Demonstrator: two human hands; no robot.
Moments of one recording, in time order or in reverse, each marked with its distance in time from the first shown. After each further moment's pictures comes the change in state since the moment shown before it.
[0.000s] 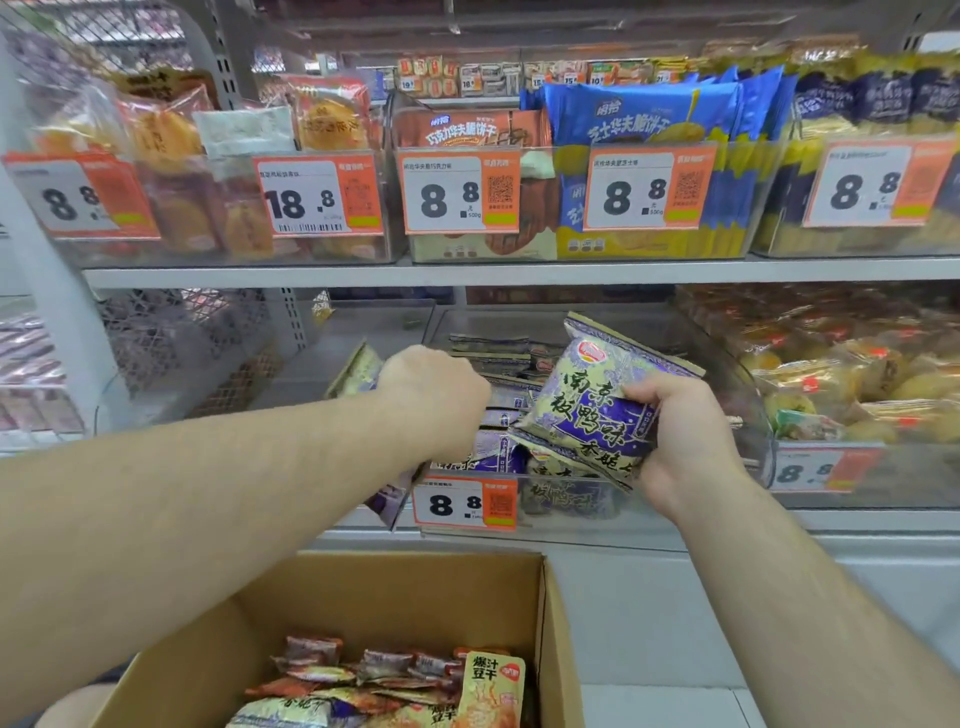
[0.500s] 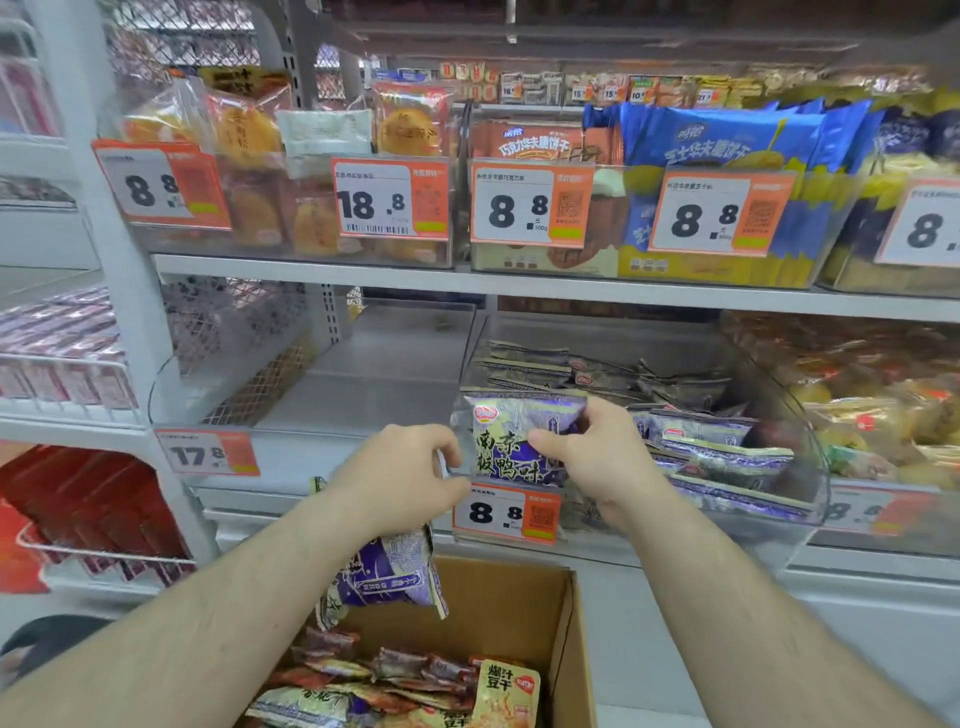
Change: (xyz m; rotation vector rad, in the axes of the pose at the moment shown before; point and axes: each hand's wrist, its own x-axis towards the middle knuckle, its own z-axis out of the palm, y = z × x) left_hand -0.046 -0.028 0.099 -0.963 0.114 -0.217; right_hand 0.010 0.048 0.052 -0.817 -0.149 -0.194
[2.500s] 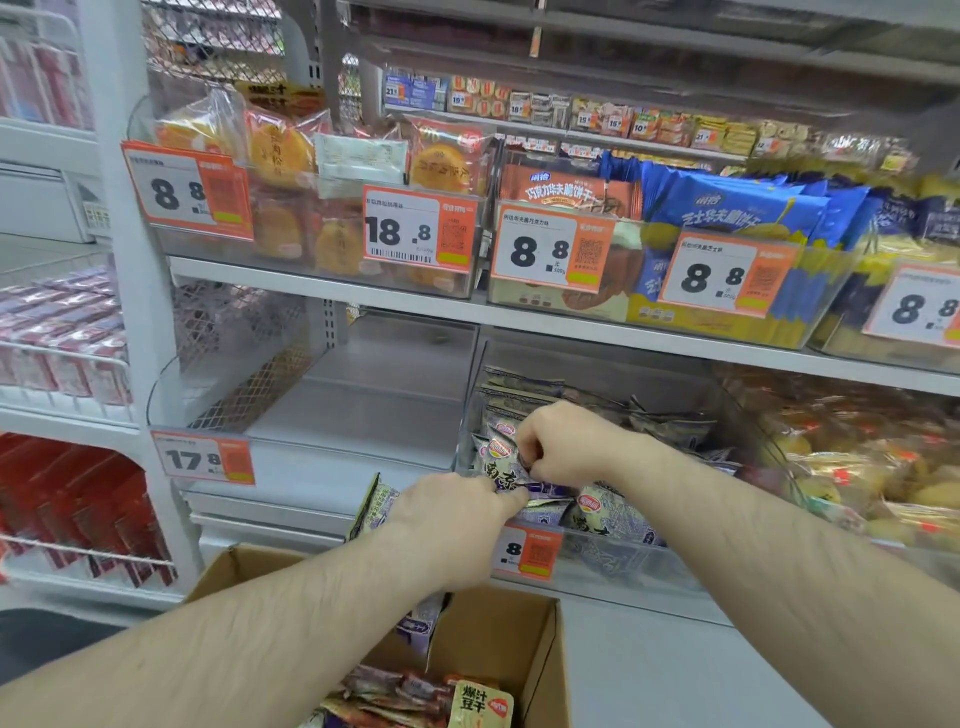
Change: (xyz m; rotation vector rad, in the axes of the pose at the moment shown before) left_hand -0.003 0.038 0.019 0.517 -0.176 0.276; right_hand 0.071 -0.030 0.001 -1.246 -0.471 -0.503
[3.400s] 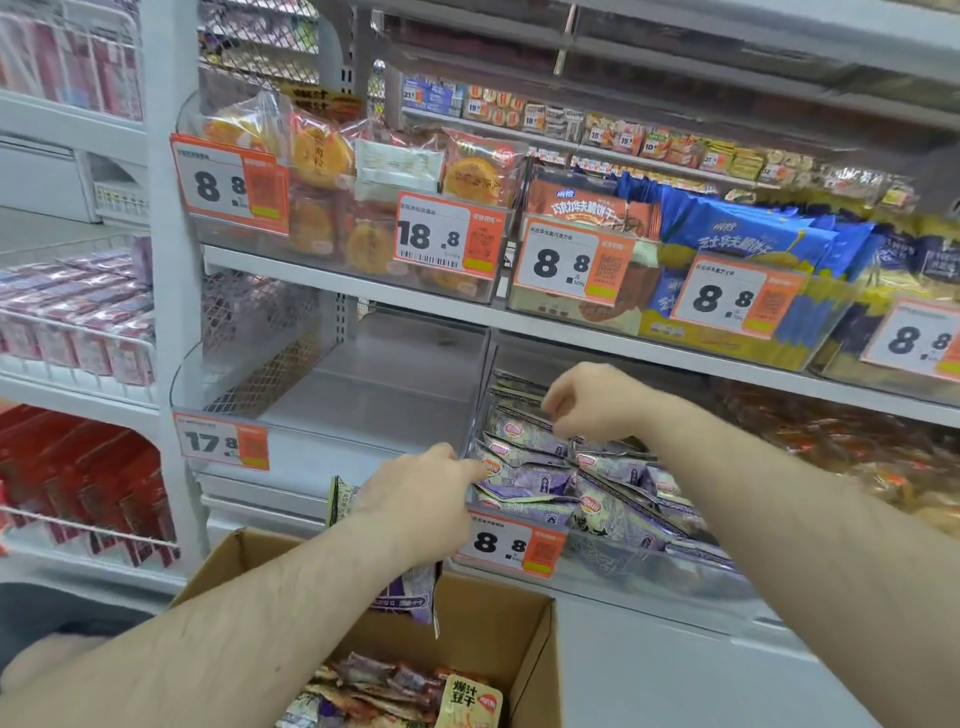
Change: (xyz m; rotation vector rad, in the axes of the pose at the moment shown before) left_hand -0.027 -0.026 -0.012 -0.293 0.124 -0.227; right_hand -0.002 0.012 -0.048 0.189 0.023 0.162
